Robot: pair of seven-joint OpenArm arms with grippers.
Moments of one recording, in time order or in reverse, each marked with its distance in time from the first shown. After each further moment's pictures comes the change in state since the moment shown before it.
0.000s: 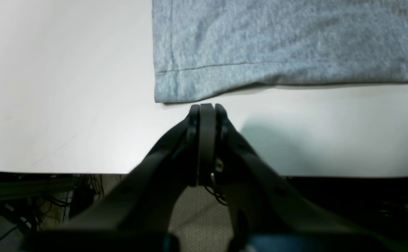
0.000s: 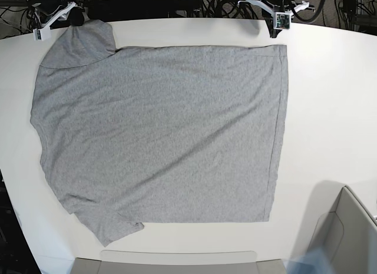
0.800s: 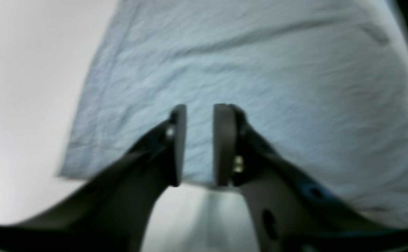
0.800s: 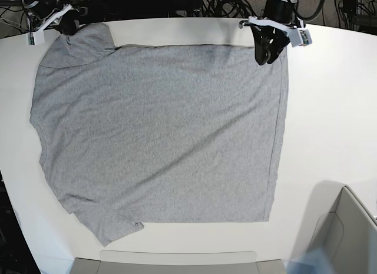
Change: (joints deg) left arm -4.3 -0.1 -4.4 5.6 -37.7 -13.3 -0.5; right arm -3.6 0.7 -0.1 8.3 2.9 0.0 3.8
